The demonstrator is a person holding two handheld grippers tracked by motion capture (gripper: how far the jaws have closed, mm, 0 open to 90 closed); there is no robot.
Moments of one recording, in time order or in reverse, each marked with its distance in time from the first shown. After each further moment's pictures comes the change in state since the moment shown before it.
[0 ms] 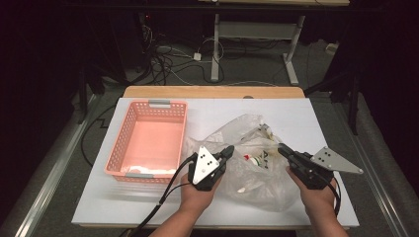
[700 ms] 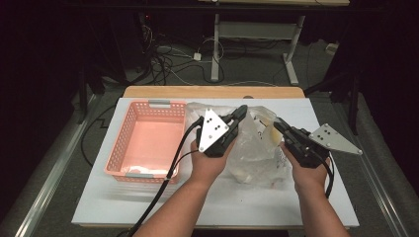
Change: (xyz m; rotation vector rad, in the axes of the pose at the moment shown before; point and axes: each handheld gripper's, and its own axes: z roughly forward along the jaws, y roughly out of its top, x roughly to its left) left arm 0.013 0.090 0.024 -0.210 0.000 0.051; right arm 0.000 0.052 0.026 -0.155 -0.034 -0.004
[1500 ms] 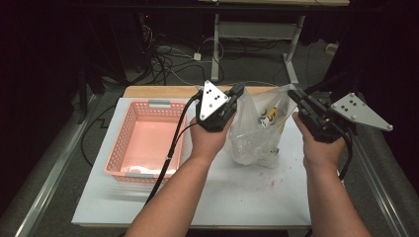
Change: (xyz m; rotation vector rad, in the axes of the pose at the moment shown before) left arm 0.036 0.010 0.029 0.067 0.050 -0.031; right arm -0.018 0.074 0.003 -0.137 -0.057 -0.029
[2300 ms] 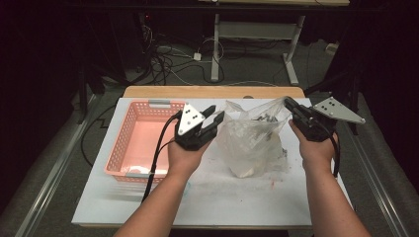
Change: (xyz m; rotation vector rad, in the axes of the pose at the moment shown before) left arm 0.021 -0.051 -0.061 0.185 0.010 -0.035; right arm -0.026 -0.058 0.019 0.233 -0.054 0.011
